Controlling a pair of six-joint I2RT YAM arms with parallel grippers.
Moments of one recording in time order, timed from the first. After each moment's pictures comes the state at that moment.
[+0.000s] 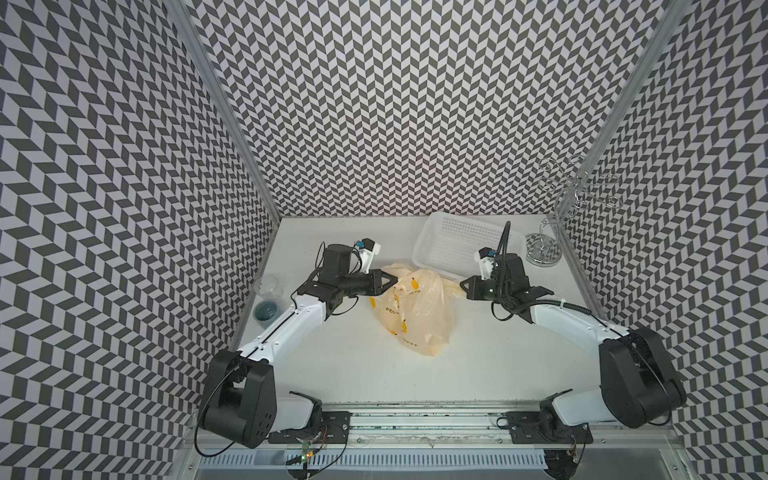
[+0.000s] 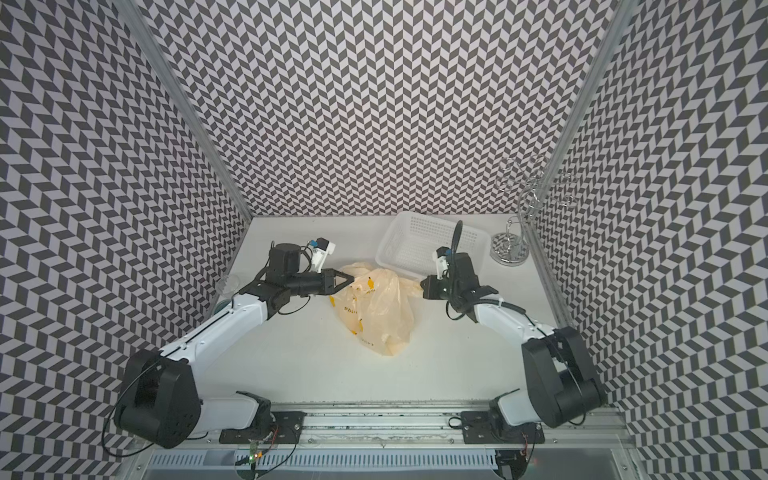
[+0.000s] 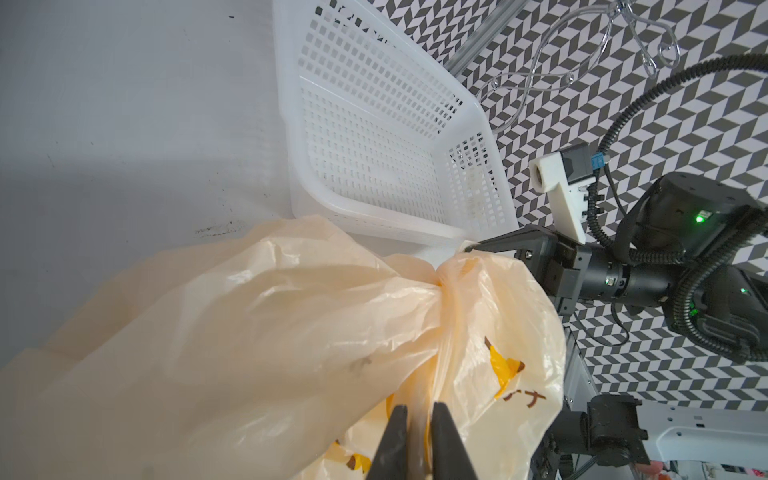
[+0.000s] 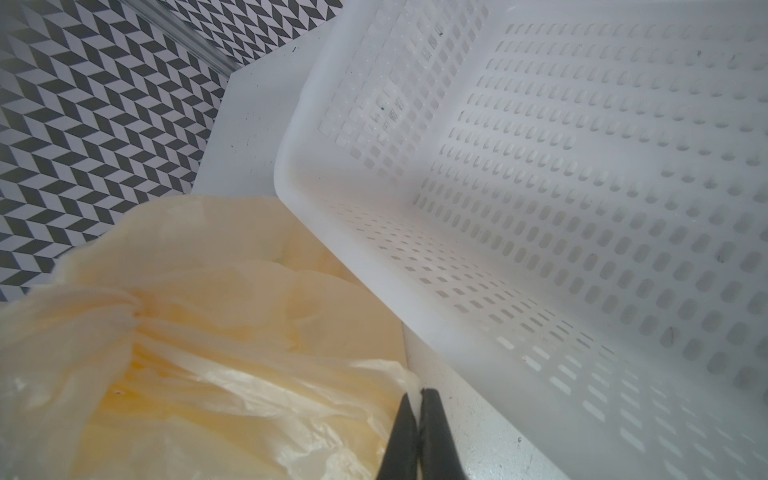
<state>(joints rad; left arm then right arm) -0.31 1.34 0.90 -0.17 0.72 -0.40 0.34 1.45 0.81 -0.07 -0.35 0.41</state>
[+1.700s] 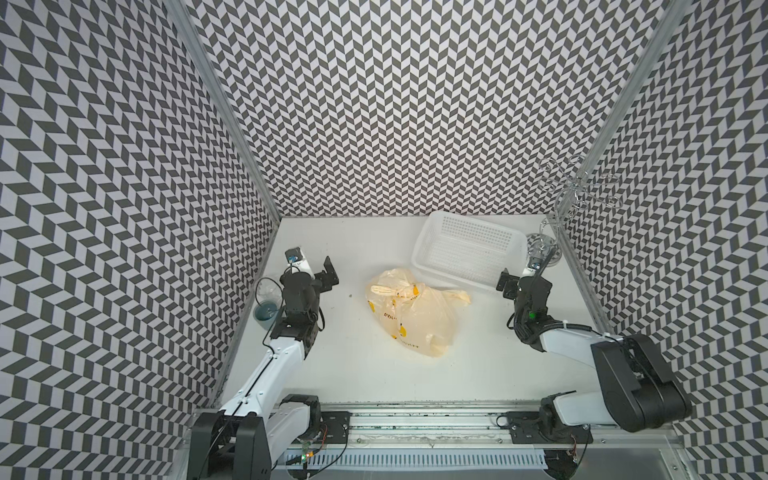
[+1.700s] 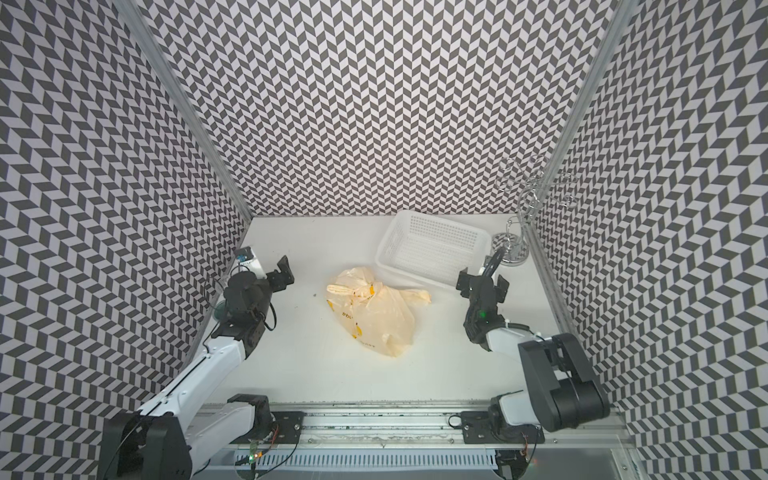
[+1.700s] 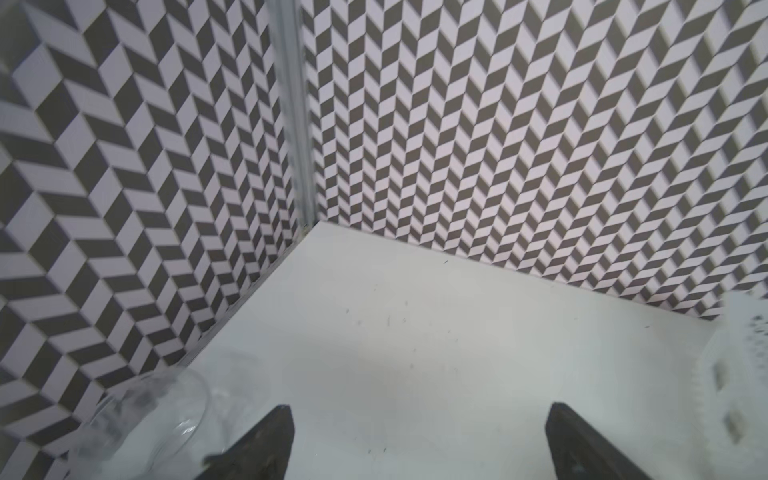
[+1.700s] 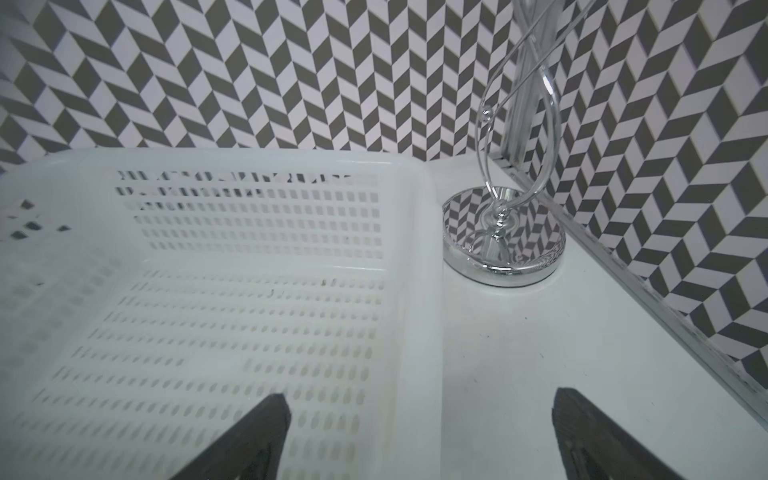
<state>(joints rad) -0.08 1.05 0.46 0.37 -0.29 -0.19 0.21 1.44 0.41 0.73 0.50 0.15</state>
